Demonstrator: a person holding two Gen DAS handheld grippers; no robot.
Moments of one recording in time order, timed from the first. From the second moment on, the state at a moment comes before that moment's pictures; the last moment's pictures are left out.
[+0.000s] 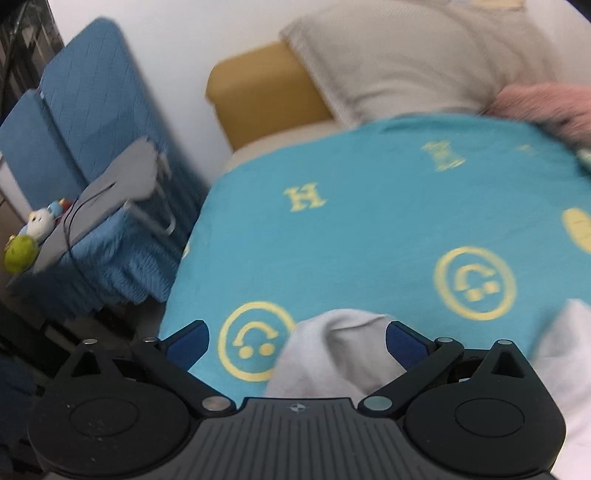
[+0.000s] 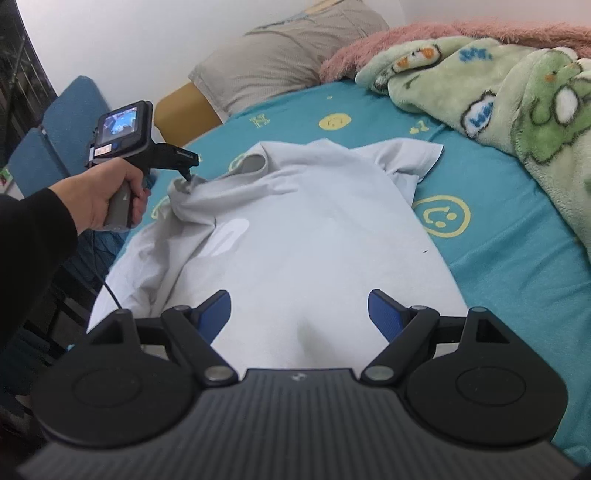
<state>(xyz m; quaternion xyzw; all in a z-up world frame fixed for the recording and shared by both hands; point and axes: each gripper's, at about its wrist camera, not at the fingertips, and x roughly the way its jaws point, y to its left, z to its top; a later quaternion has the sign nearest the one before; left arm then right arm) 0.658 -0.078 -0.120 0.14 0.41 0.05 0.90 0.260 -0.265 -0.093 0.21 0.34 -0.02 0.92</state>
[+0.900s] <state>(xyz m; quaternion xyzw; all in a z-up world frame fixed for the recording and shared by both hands) 0.618 -0.225 -0.115 0.02 0.33 -0.06 0.94 0.238 -0.325 -0.086 0.30 0.29 -0.07 0.90</state>
